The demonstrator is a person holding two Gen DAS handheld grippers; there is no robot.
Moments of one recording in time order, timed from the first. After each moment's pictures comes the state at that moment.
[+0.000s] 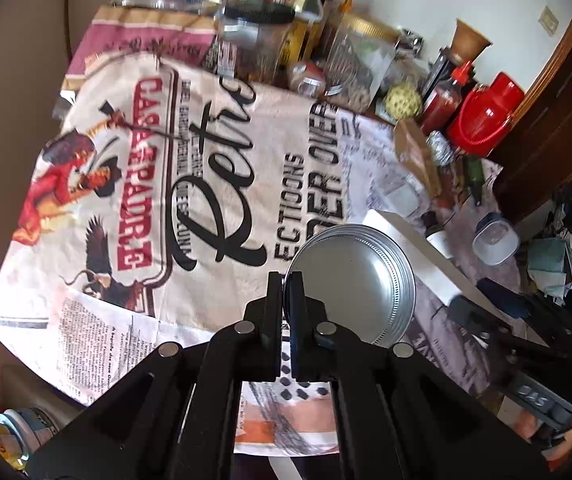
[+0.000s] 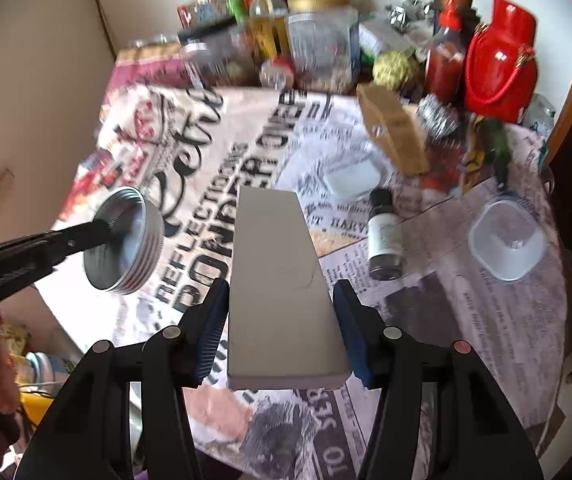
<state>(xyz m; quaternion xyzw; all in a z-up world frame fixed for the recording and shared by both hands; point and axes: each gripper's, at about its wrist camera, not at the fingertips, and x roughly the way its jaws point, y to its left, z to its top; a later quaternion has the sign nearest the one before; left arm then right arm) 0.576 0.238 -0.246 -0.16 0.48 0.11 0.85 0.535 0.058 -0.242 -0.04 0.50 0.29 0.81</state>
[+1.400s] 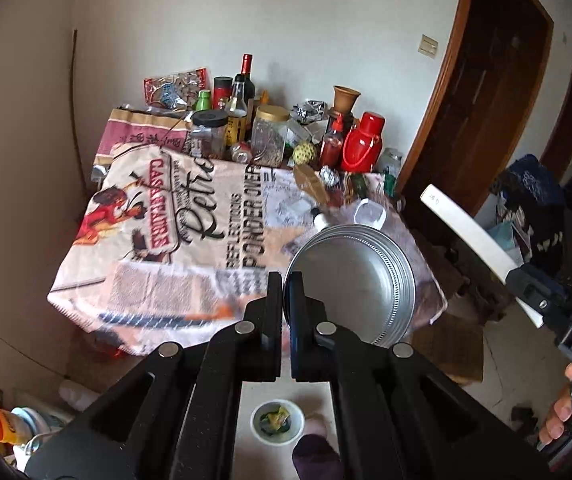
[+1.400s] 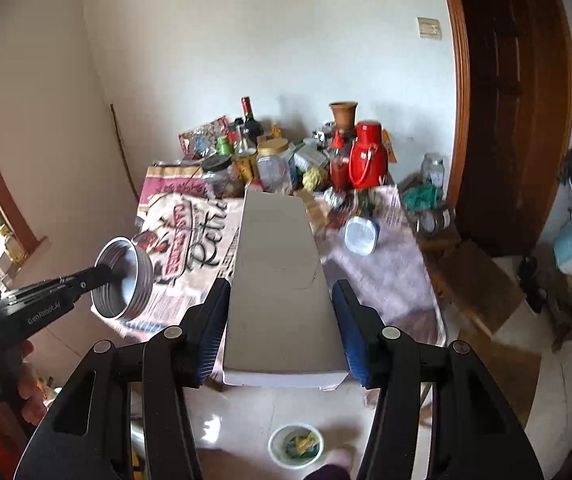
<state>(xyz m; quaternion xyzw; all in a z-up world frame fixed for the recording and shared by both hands) 0.338 0.140 -0.113 -0.10 0.36 0.04 0.93 0.305 -0.062 -0.098 0.03 0.34 0.21 0.92</state>
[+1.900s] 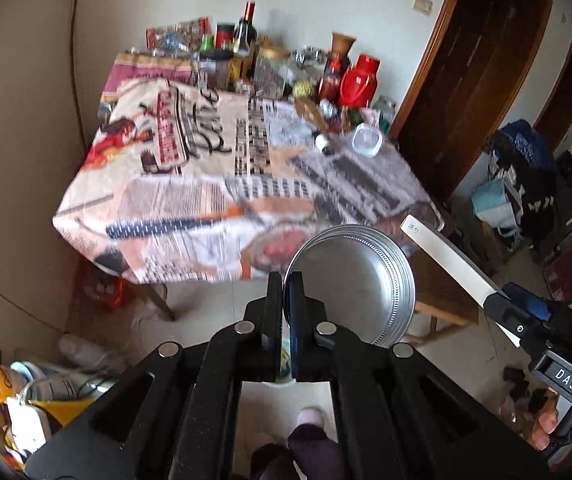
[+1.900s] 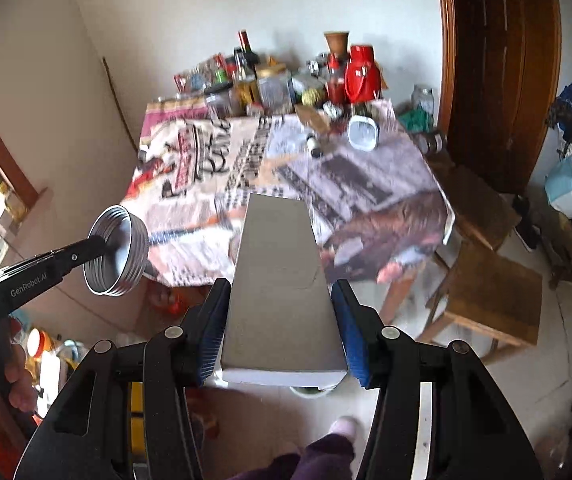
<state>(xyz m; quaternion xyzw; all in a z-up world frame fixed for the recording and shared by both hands) 0.259 0.140 -0.169 -0.11 0.43 0.02 0.89 0.217 -0.058 -0.157 0.03 0.44 0.19 0.88</state>
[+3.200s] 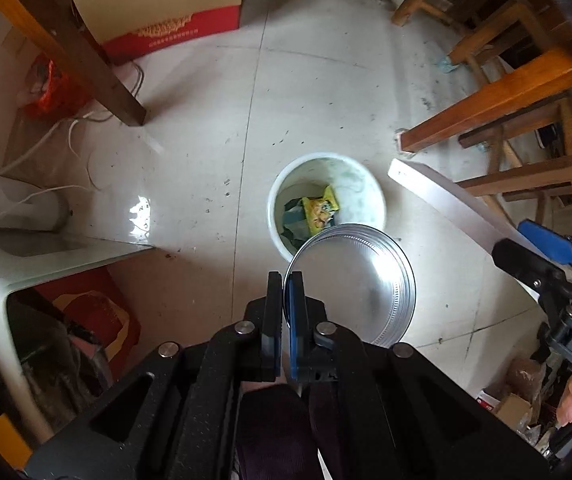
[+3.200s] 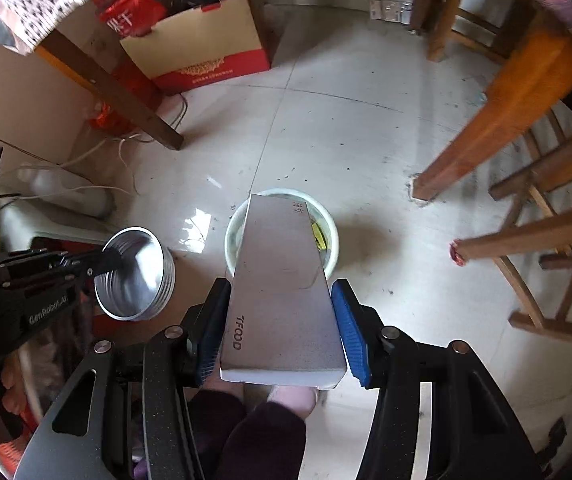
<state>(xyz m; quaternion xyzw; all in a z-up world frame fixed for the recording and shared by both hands) 0.289 0.123 -0.697 -0.16 0.68 0.07 0.72 0.273 -0.027 -0.616 -0.09 0.65 0.25 0.72</state>
